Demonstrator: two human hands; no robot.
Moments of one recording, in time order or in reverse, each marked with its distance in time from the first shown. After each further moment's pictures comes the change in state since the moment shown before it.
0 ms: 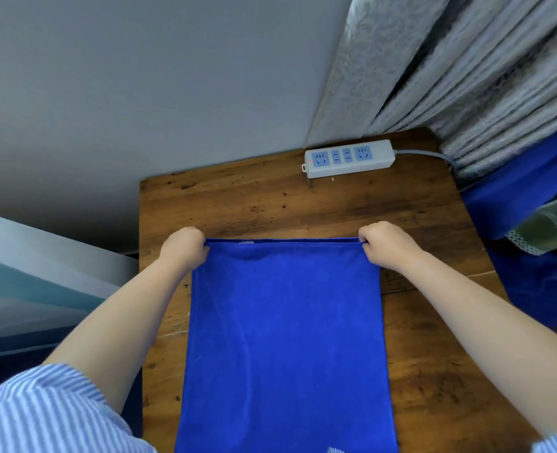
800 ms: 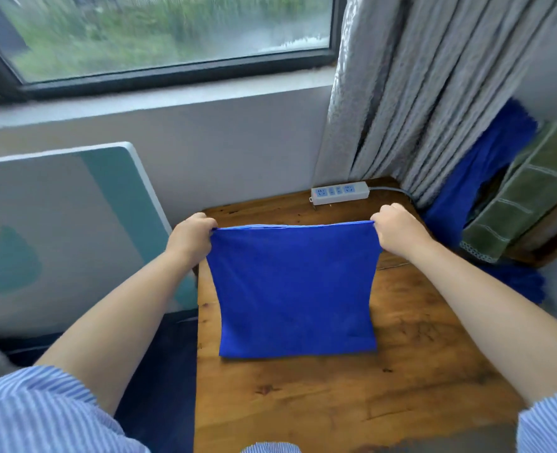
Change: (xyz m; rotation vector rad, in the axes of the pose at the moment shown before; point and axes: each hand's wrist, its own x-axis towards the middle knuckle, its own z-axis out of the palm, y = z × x) left_hand -0.226 -0.049 -0.042 -0.184 0.584 0.131; right_hand -0.202 -0.051 -0.046 -0.103 0.510 -0.074
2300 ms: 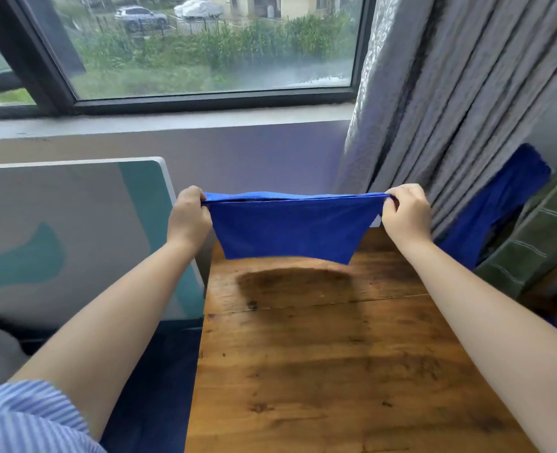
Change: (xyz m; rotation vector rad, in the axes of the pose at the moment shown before) left_hand -0.008 0.021 -0.064 -0.413 0.431 -0.237; right_hand 0.019 -0.025 -0.059 0.550 0.600 0.160
